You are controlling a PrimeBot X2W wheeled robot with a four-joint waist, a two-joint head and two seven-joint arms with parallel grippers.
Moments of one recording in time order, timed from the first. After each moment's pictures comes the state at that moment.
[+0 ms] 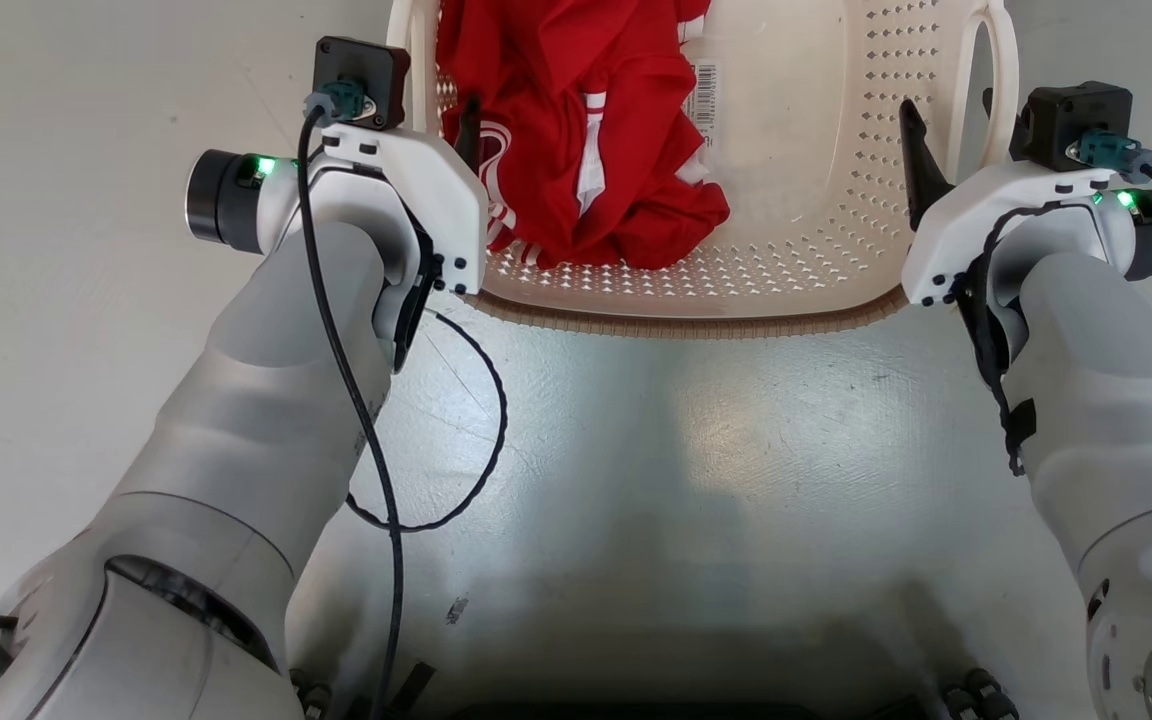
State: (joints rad) left arm -1.18 0.03 -0.81 1.21 -0.73 0.07 -0.17; right arm -1.09 -0.07 -0.24 1.27 -0.23 0.12 -0.24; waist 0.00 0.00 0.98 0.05
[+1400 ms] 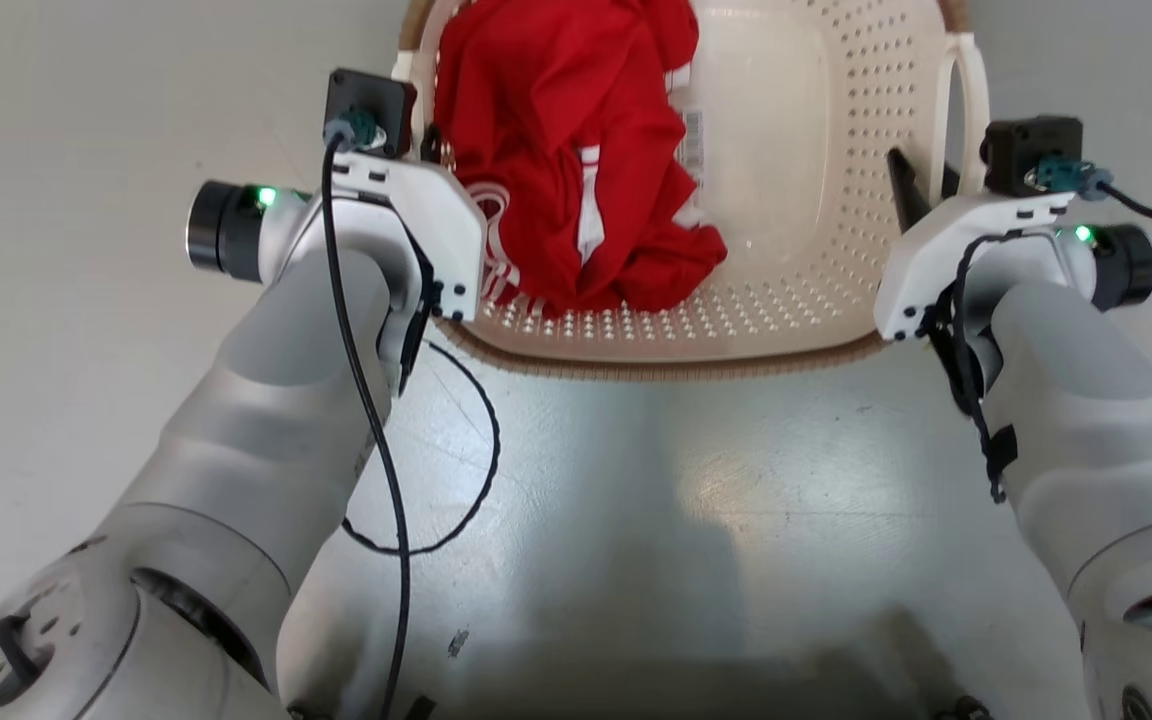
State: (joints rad) left arm -1.17 0.03 -0.98 1.21 -0.87 0.12 -0.15; right arm -1.07 -0.08 0.03 1.29 0.04 0.13 -0.17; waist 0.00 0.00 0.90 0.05
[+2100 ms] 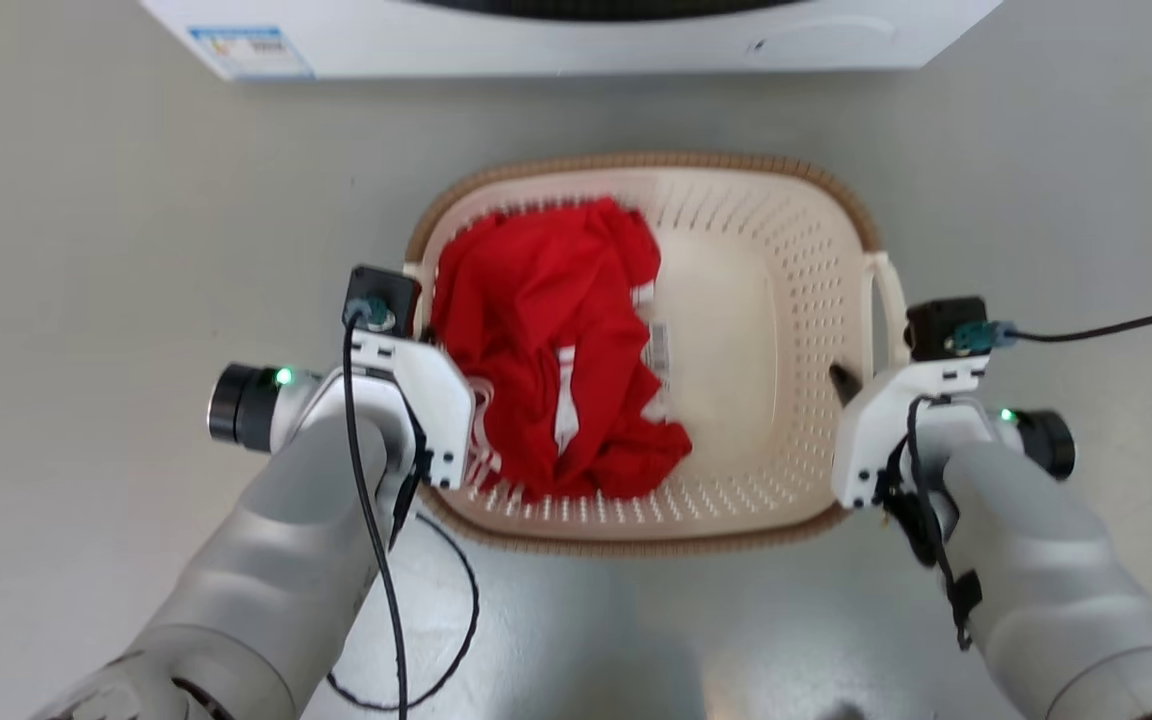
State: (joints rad) left arm -0.97 0.04 -1.07 1.25 -0.92 0.10 -0.13; right arm -0.85 -0.07 0.34 1.24 0.41 0.12 0.01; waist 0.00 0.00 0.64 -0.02
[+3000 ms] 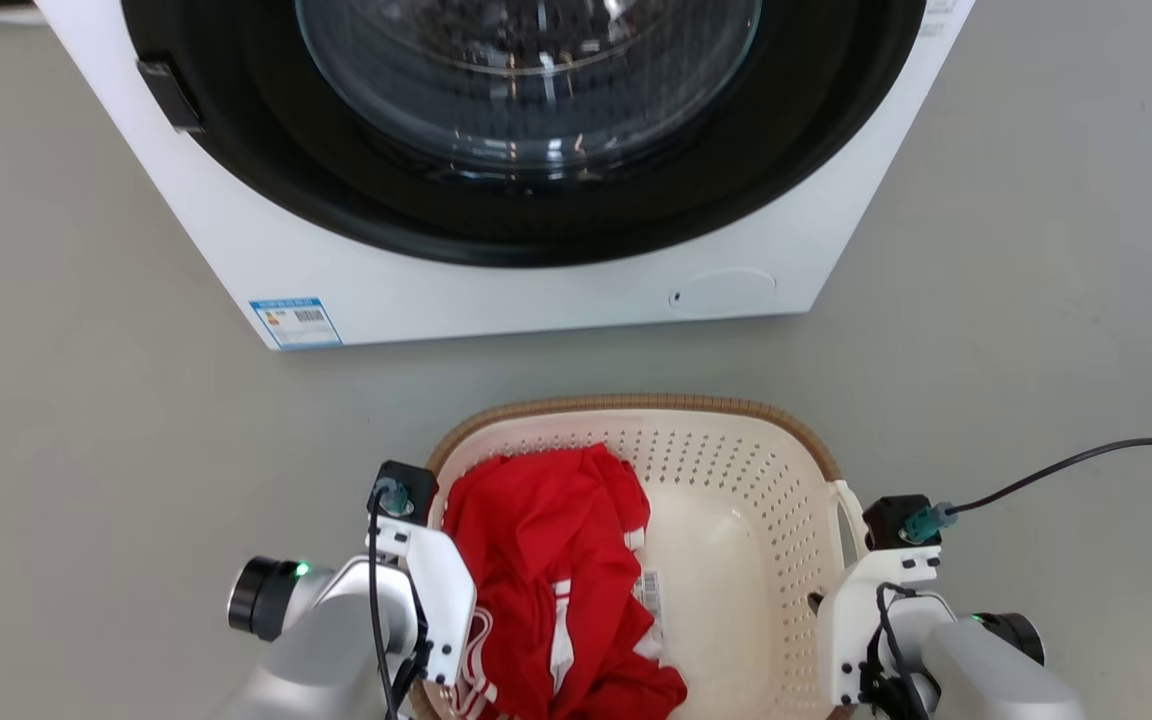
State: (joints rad) left arm -0.71 0.05 -1.17 1.24 -0.98 0.04 -0.01; right arm -0.59 -0.08 0.66 1.20 0.73 0.11 0.15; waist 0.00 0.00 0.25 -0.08
